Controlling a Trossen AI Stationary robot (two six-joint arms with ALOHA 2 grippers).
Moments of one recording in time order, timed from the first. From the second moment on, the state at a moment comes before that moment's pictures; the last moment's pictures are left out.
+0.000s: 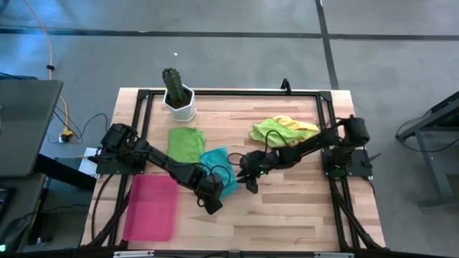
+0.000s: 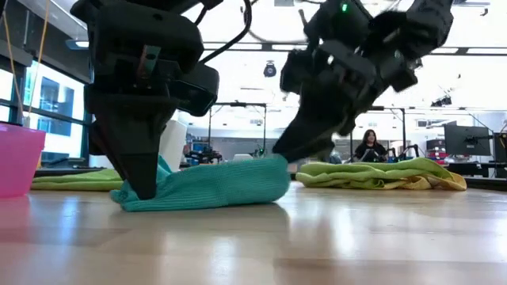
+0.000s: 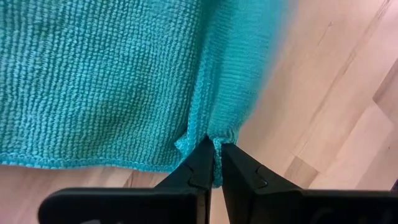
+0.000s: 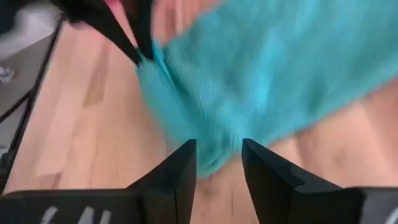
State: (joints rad) left arm -0.25 1.86 1.07 -0.40 0.08 -0.98; right arm 0.13 1.78 0.81 0.30 -0.15 0.36
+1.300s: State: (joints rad) left arm -0.25 1.86 1.07 -0.39 0.08 -1.00; right arm 0.30 1.92 0.81 0.54 0.11 -0.39
